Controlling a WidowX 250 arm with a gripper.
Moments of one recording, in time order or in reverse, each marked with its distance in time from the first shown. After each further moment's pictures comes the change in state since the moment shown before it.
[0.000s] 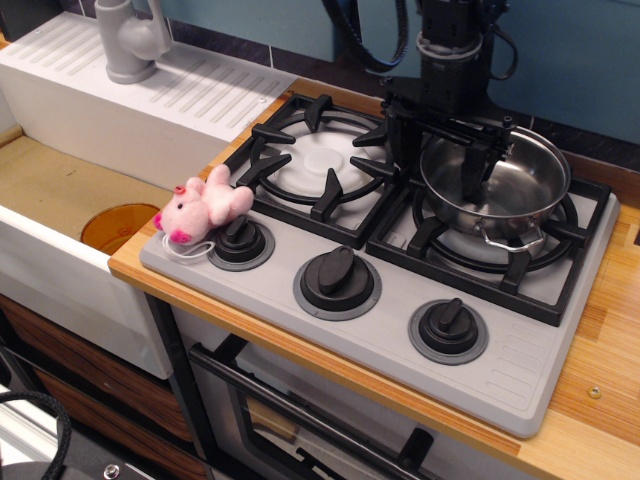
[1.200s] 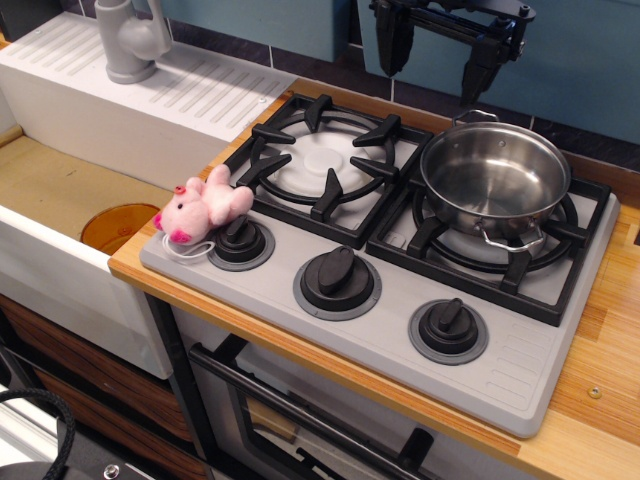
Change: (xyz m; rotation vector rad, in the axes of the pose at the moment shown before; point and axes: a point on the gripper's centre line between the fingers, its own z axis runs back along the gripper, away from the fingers) arm 0.001 -0.004 0.083 0.115 0.049 0.035
